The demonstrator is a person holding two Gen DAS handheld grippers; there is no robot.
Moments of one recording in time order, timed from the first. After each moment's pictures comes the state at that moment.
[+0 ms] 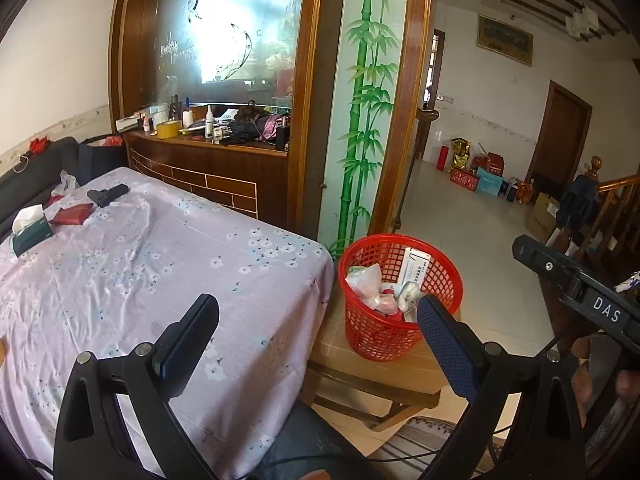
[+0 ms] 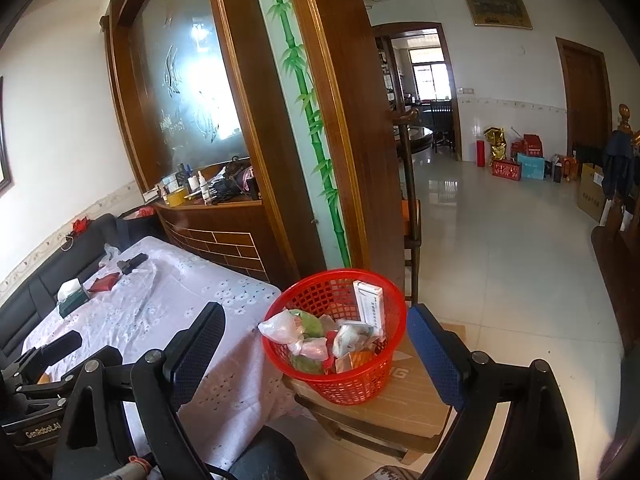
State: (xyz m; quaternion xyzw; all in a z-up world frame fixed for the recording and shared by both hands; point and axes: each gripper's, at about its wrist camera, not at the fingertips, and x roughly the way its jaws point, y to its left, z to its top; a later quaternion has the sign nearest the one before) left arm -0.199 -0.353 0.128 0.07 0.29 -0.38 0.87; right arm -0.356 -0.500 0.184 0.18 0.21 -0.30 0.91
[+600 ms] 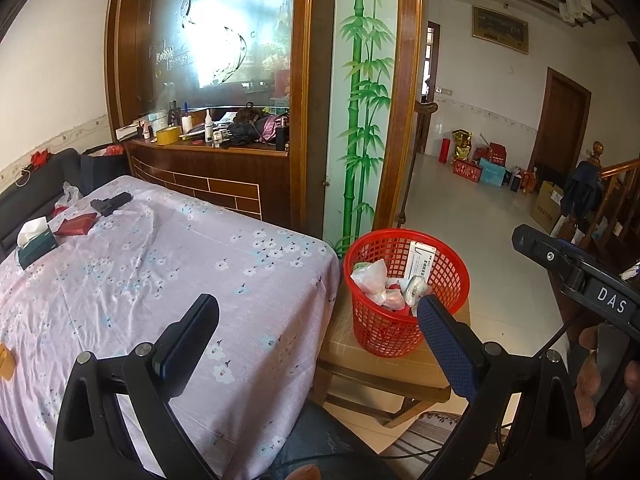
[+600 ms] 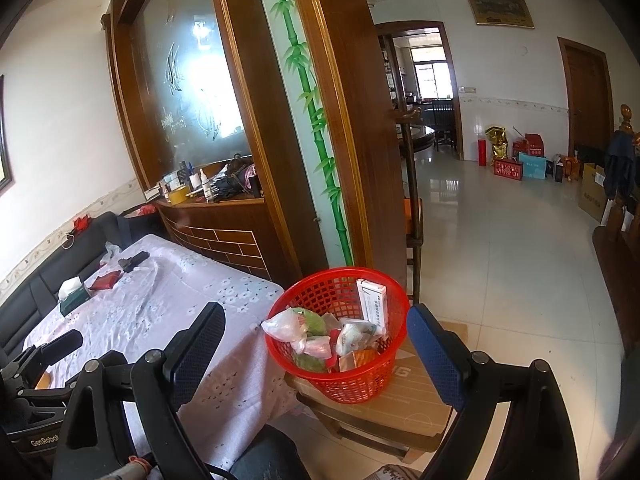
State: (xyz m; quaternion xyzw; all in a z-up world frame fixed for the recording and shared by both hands) left arm -0.201 -0.357 0.129 0.10 0.28 -0.38 0.88; right arm -0.352 -0.497 0.185 0.18 0.22 -0.30 0.91
